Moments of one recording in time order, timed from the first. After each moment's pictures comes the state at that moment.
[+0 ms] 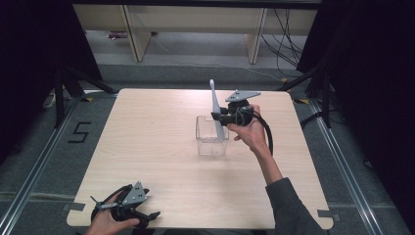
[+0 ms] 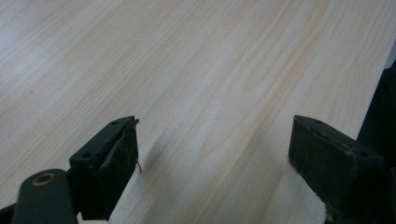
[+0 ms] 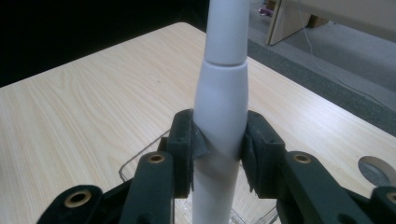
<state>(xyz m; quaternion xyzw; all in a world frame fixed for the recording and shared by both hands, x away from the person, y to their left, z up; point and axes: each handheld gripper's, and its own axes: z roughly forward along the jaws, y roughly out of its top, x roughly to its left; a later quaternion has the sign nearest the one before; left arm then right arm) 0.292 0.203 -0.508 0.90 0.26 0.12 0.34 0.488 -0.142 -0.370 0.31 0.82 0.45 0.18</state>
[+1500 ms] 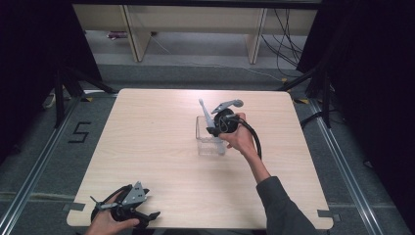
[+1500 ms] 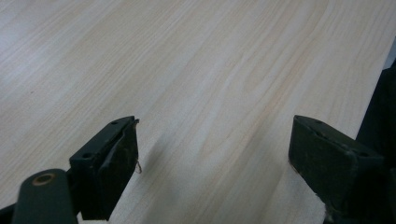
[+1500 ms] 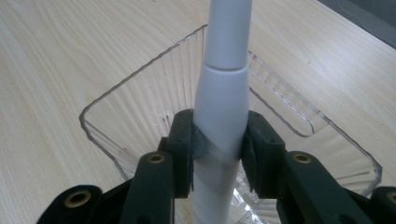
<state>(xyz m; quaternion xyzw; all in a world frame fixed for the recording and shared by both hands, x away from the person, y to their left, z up) 0.291 0.203 -0.508 0.90 0.25 0.13 0.34 0.505 -0.113 -0.421 0.31 0.87 0.34 0.15</state>
